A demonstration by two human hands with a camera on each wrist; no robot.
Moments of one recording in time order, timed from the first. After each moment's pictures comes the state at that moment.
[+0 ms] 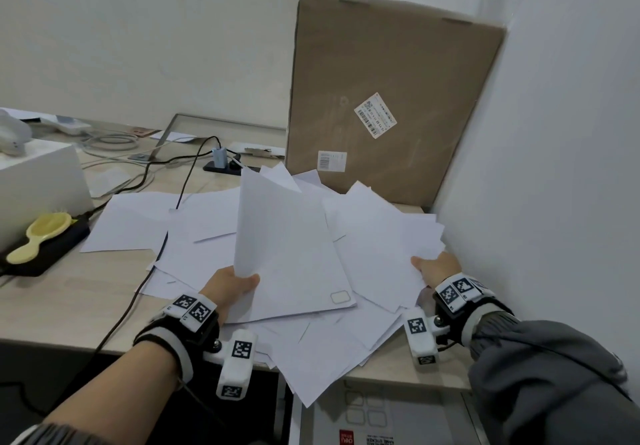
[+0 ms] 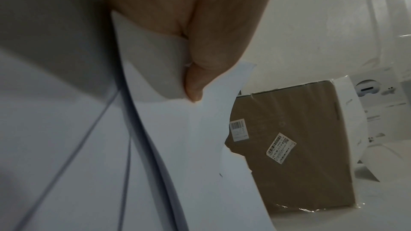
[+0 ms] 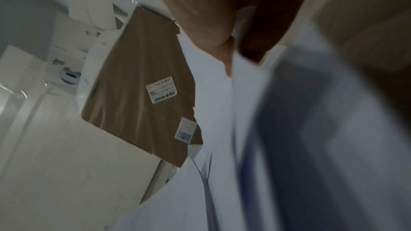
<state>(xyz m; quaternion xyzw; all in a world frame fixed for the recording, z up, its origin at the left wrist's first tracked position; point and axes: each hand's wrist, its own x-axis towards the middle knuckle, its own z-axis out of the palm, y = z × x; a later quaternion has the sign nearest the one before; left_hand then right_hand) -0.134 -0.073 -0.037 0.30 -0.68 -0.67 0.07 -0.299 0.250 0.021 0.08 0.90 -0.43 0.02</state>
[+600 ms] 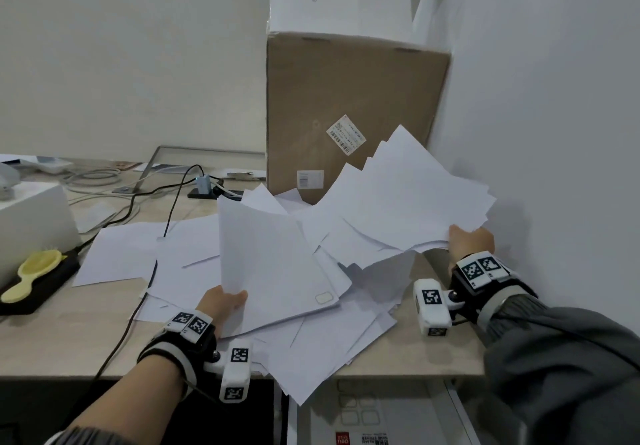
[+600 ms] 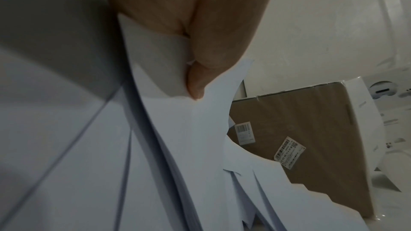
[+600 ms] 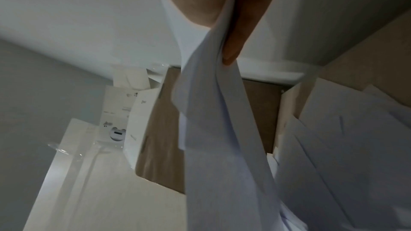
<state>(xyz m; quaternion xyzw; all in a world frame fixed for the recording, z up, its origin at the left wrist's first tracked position) -0.139 -0.081 -0.040 0.34 -0.73 -0.60 0.05 -0.264 0.299 0.105 0.16 0.79 -0.57 -0.18</state>
